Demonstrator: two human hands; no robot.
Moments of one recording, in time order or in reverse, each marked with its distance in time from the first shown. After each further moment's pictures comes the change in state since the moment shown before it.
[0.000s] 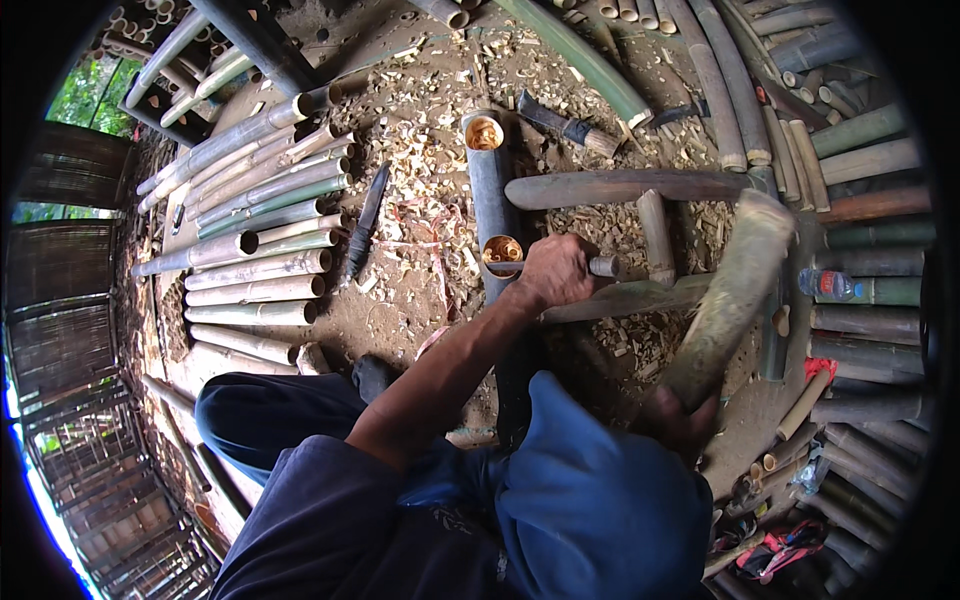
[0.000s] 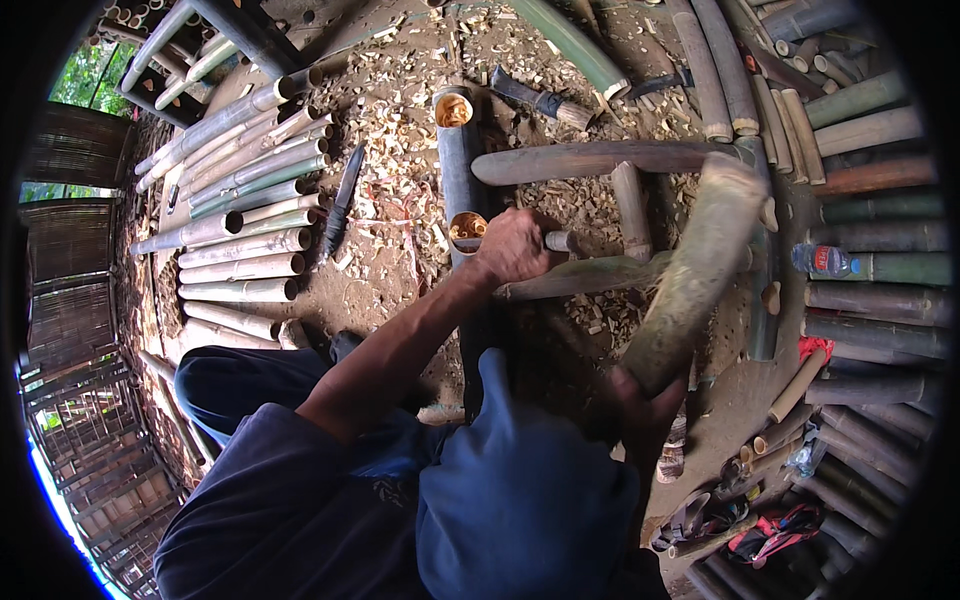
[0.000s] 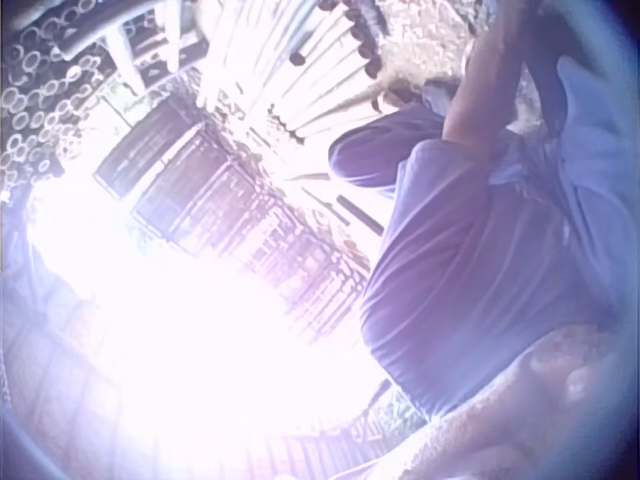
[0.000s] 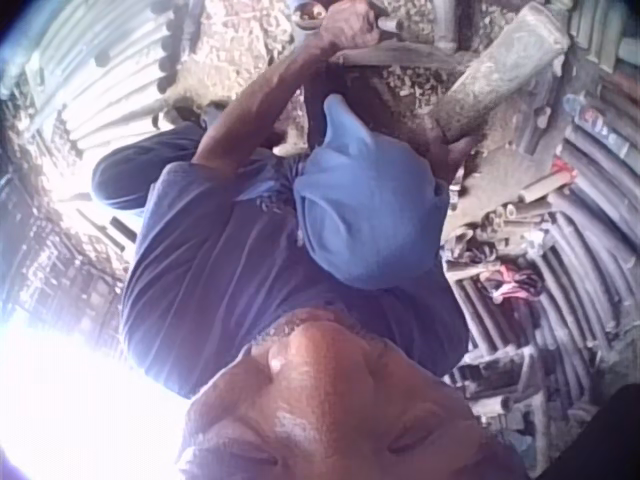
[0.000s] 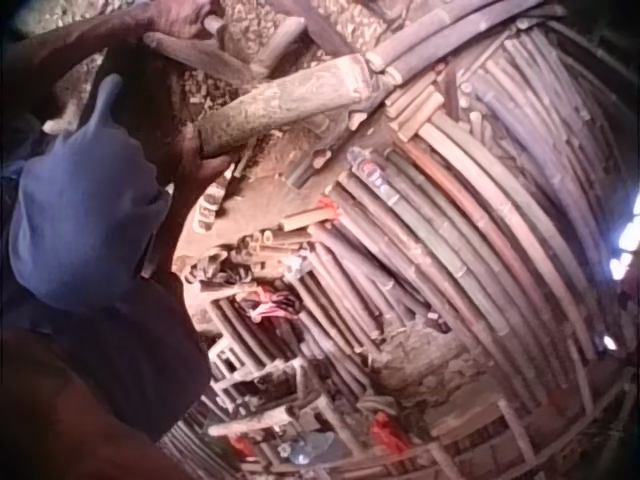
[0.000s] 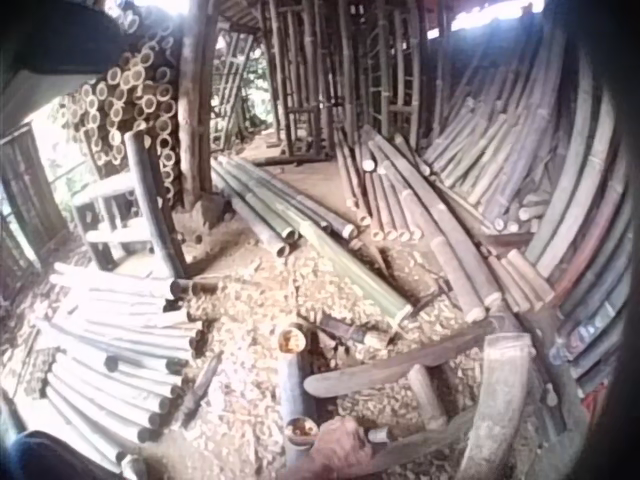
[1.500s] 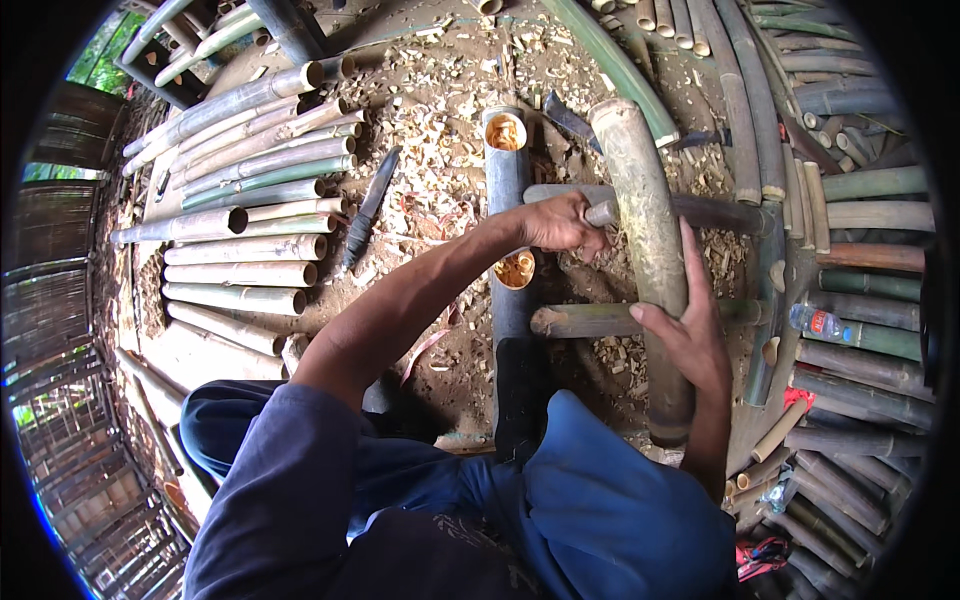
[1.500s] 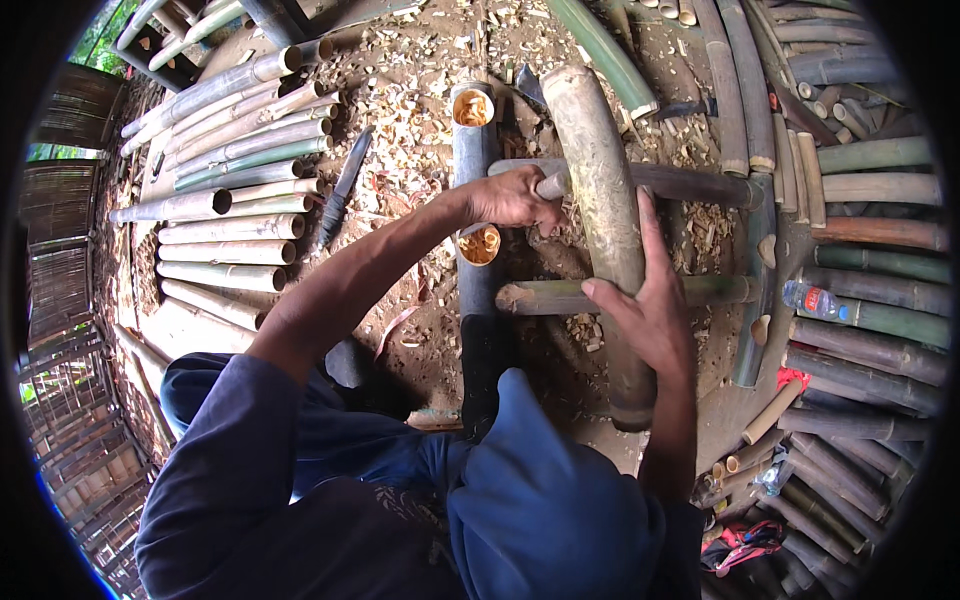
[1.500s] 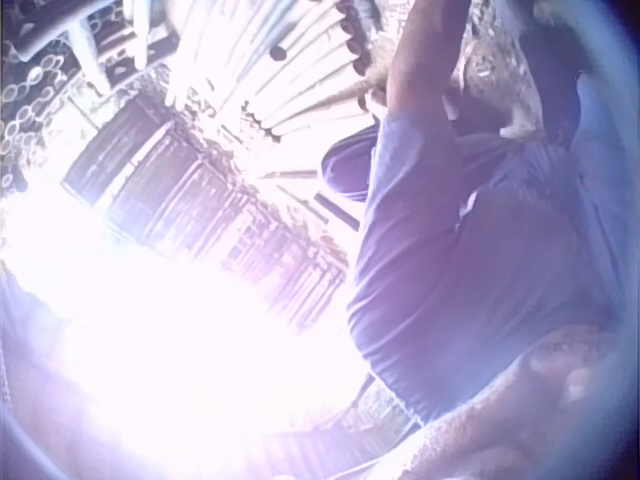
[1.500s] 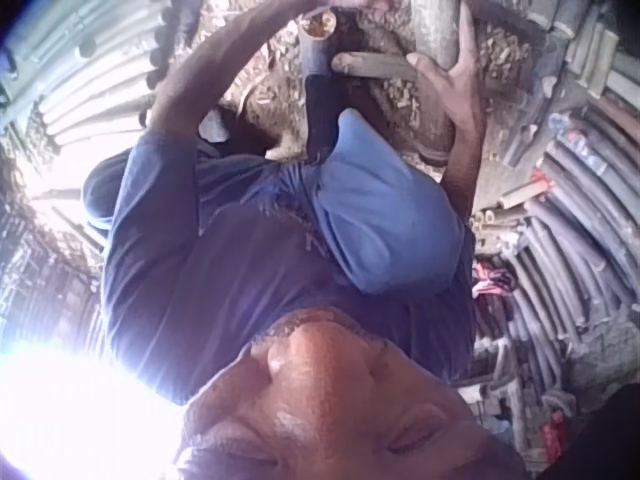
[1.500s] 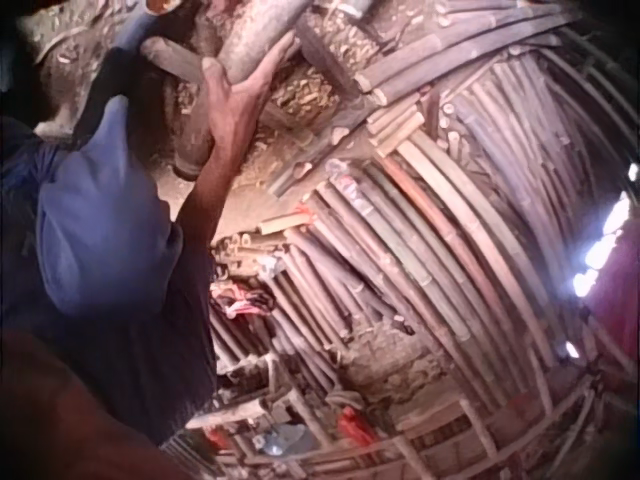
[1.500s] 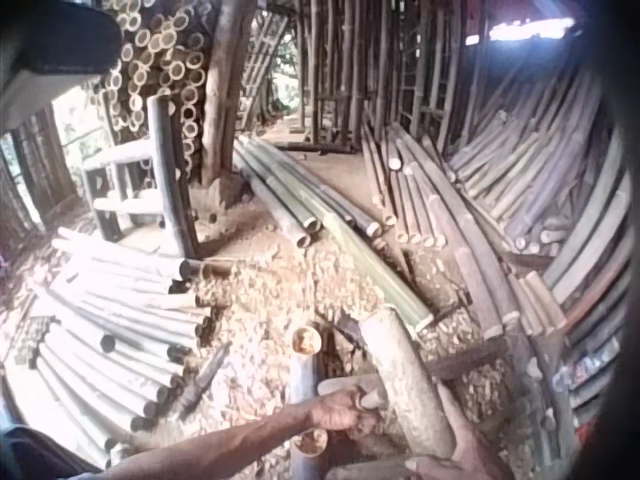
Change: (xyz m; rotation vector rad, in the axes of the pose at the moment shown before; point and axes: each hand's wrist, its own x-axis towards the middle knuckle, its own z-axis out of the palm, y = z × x) left_hand 0.072 -0.056 -0.083 -0.488 -0.522 0.156; right_hand 0.117 -0.108 0.113 -0.534 -0.607 -0.435
